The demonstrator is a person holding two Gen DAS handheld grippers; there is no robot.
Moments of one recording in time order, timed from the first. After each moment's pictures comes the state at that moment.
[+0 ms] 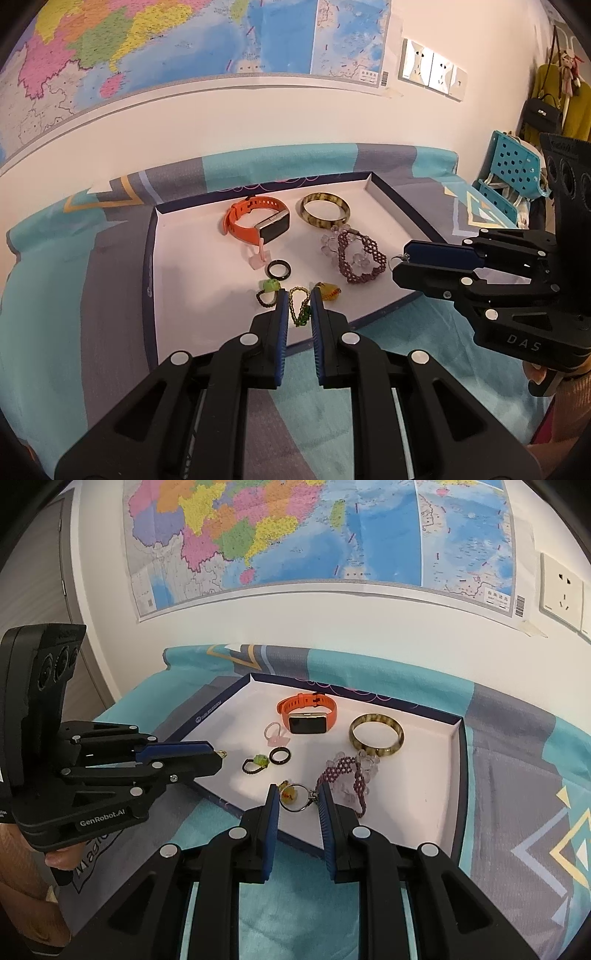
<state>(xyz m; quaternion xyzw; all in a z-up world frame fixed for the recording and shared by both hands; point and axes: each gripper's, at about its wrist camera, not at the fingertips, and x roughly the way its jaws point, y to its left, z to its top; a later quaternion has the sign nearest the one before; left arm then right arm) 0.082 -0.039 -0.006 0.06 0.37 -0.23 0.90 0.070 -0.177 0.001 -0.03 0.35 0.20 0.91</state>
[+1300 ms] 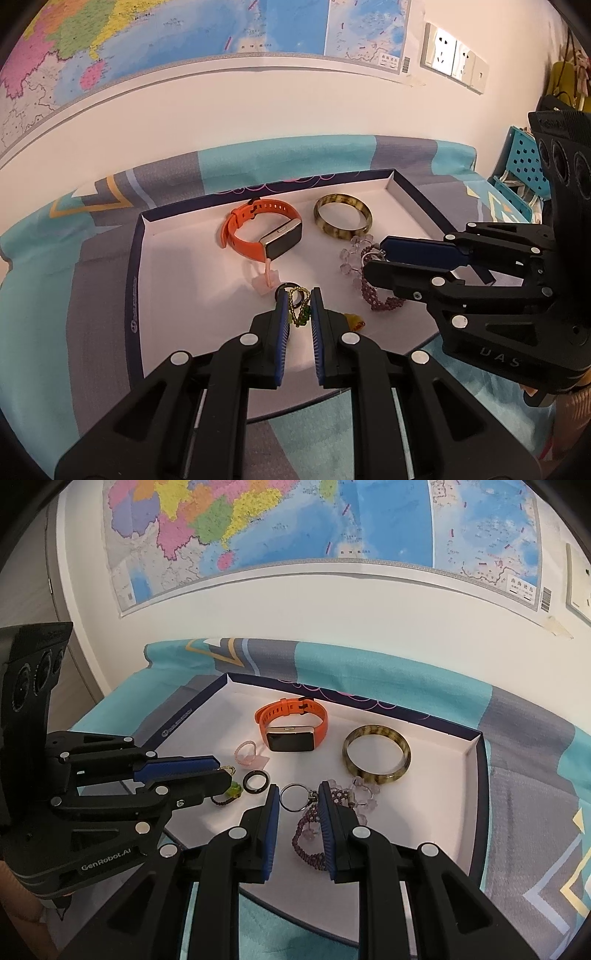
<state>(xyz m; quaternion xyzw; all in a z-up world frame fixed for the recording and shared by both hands) 0.123 -0.055 -0.019 0.06 0.39 -0.21 0.89 0.123 -0.168 -0.013 -0.03 0.37 0.19 0.91</state>
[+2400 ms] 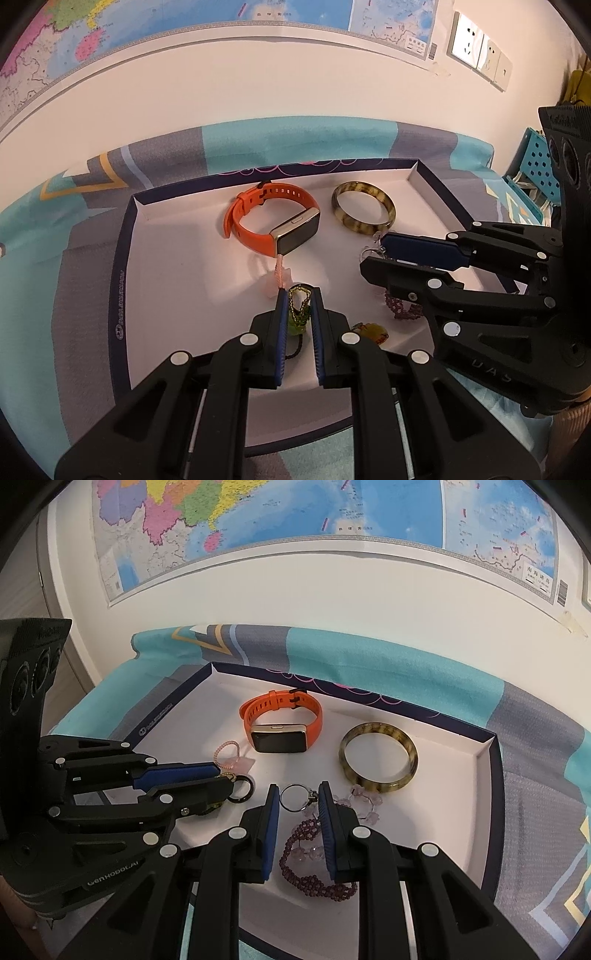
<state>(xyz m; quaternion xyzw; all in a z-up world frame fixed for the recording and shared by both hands) 0.148 -0.058 -0.037 0.05 0.42 -0.20 0.88 0.147 -0.160 -0.026 -0.04 0.40 0.18 0.90</state>
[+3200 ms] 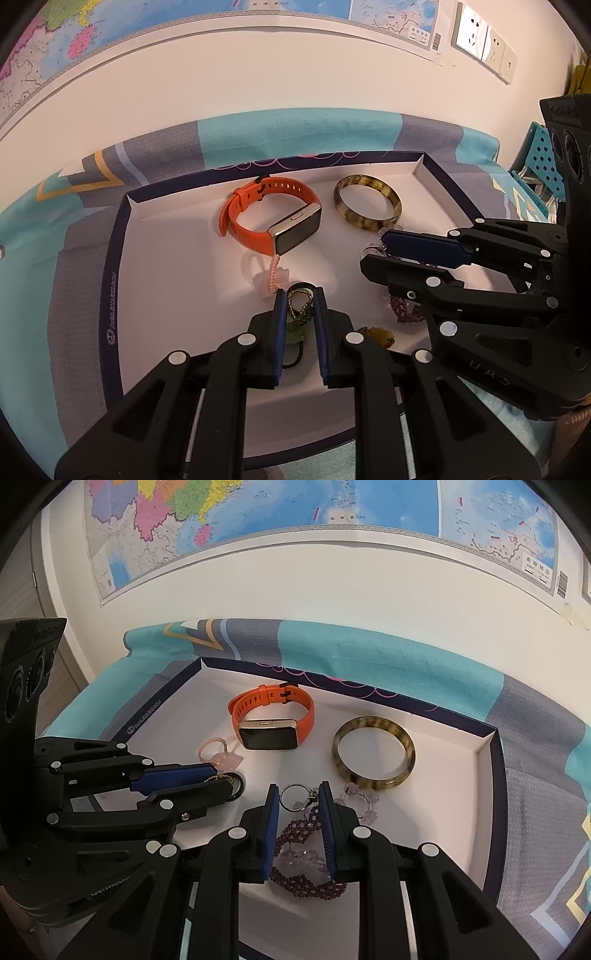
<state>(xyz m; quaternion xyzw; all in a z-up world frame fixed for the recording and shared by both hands) 0.154 -0.063 -0.043 0.06 0.43 -0.19 0.88 0.152 -0.162 -0.031 -0.04 0.40 0.17 0.90</state>
